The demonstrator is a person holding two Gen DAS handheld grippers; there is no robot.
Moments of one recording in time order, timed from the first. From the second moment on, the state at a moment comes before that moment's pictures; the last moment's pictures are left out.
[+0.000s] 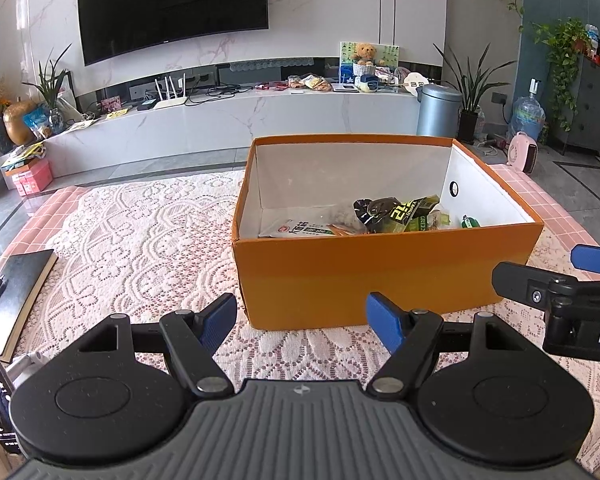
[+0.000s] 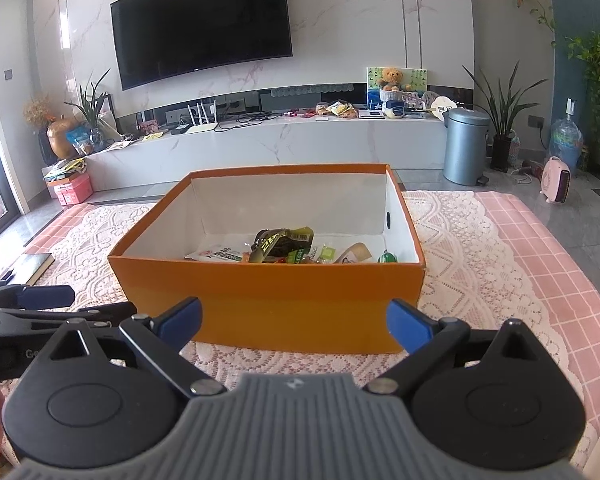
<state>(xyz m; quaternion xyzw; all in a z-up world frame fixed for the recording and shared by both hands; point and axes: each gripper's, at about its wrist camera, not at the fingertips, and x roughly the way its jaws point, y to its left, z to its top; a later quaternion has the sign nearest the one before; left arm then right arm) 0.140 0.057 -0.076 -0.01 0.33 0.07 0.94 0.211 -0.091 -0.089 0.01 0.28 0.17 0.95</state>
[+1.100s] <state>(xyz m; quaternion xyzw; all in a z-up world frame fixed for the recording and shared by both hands) 0.139 0.057 -0.075 -0.01 0.33 0.07 0.94 0.205 -0.087 -0.087 0.00 0.27 0.18 0.94</state>
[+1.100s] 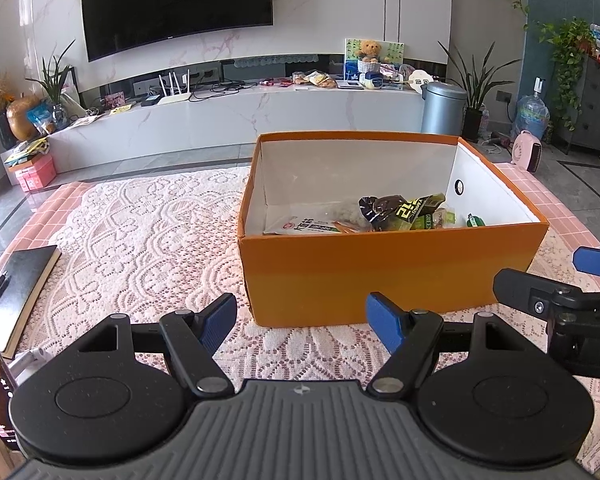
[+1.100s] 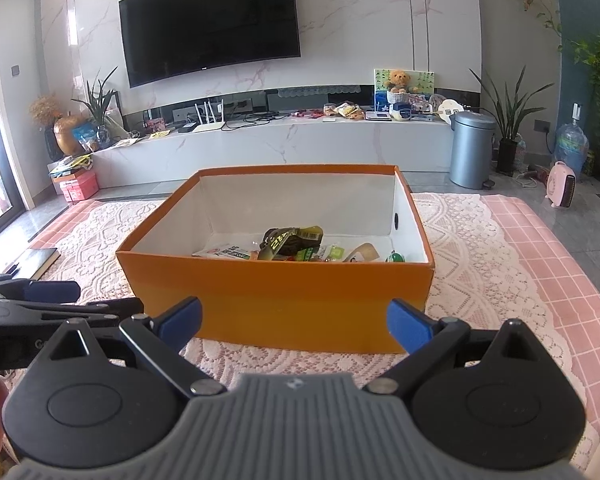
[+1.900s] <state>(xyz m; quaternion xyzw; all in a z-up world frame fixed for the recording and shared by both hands) 0.139 0.057 -0.073 -0.01 0.33 0.08 0.94 0.206 -0.086 -0.090 0.00 0.28 0.19 0.94</state>
